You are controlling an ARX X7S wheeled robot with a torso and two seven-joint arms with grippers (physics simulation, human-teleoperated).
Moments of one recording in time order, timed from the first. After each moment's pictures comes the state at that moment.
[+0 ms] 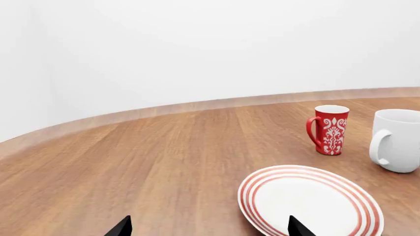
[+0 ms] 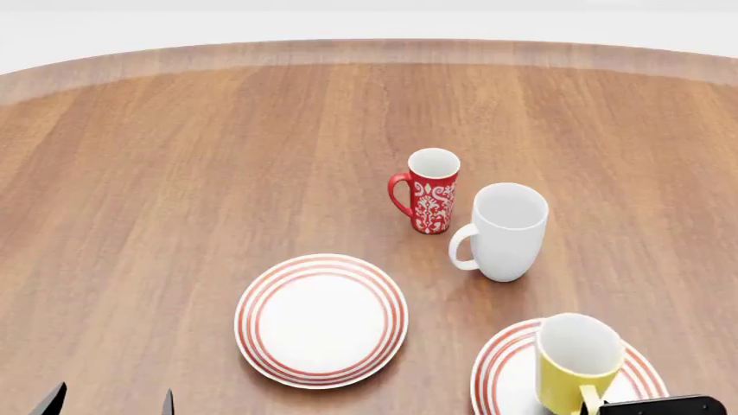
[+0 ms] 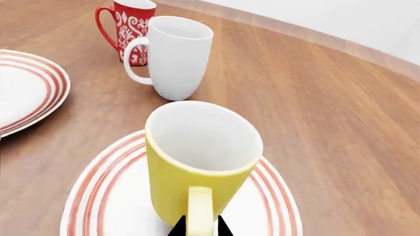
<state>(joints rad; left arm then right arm) -0.05 -0.31 0.36 -0.06 -0.21 0.13 -0.35 0.36 0.44 -0.25 0.58 0.29 0.04 -0.01</state>
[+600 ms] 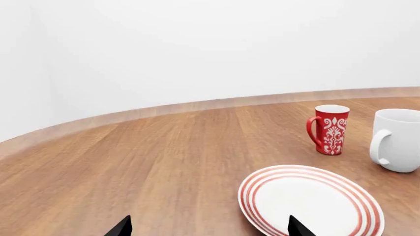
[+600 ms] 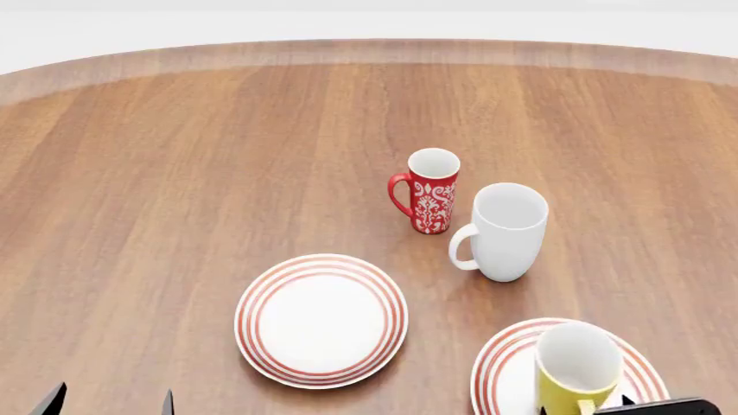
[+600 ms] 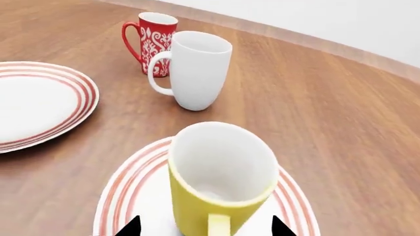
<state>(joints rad) -0.06 -0.32 0.37 -0.06 -0.22 0.14 -0.35 0.32 0.45 -0.25 0.50 0.32 0.03 -0.05</state>
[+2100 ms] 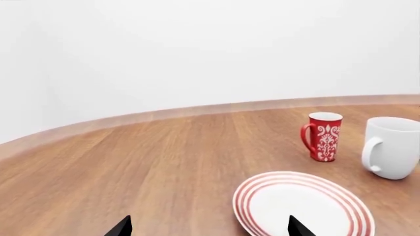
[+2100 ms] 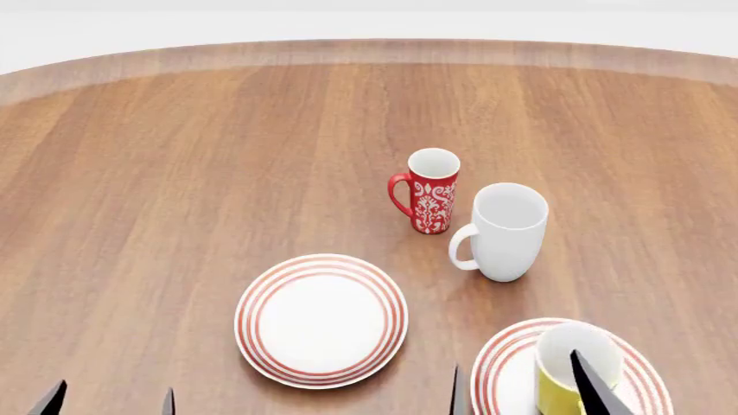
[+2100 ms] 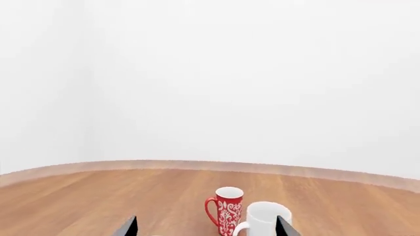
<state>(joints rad) -0.05 -0.34 0.39 -0.02 -0.24 0.14 -0.37 -0.10 0.45 -0.18 -0.37 0.39 -0.11 0.14</state>
